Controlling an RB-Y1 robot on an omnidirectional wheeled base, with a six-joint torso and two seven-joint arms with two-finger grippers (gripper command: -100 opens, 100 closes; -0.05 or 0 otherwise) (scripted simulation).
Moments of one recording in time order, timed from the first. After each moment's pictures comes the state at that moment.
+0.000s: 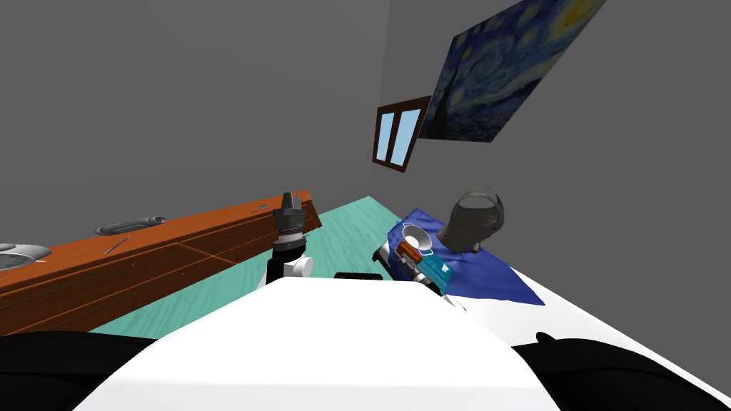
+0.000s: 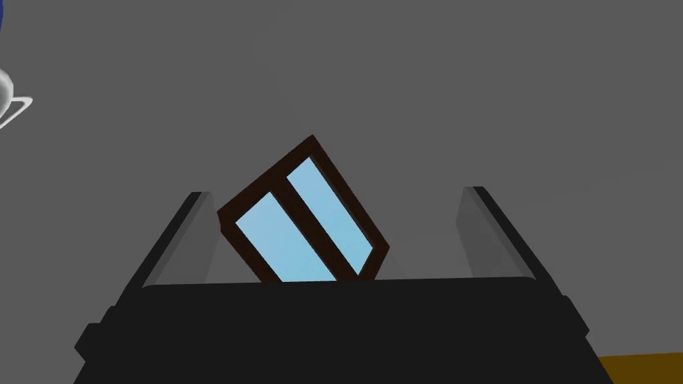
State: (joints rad) left arm 0.49 -0.03 -0.06 -2.22 0.03 -0.56 -0.11; right arm 0.62 -0.53 0.18 -1.72 0.56 -0.38 0.10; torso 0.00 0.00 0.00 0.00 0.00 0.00
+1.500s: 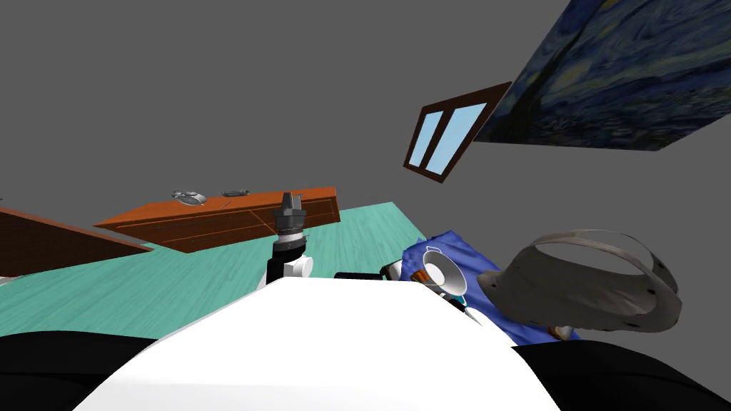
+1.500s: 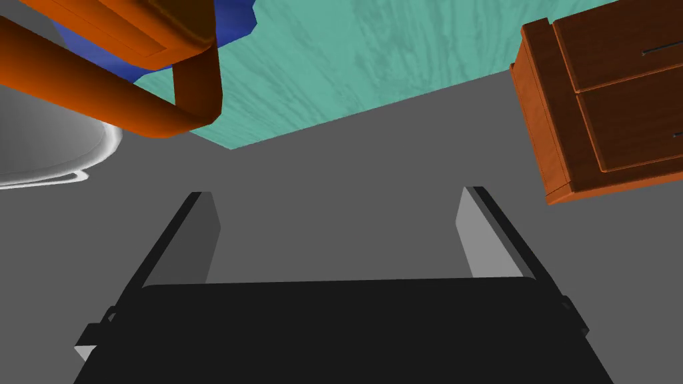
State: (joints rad) left arm 0.48 -0.03 -0.06 -2.22 0.03 -0.56 -0.11; right arm 0.56 -0.74 0.21 -1.31 0.87 -0.31 -0.03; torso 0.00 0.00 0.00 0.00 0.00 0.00
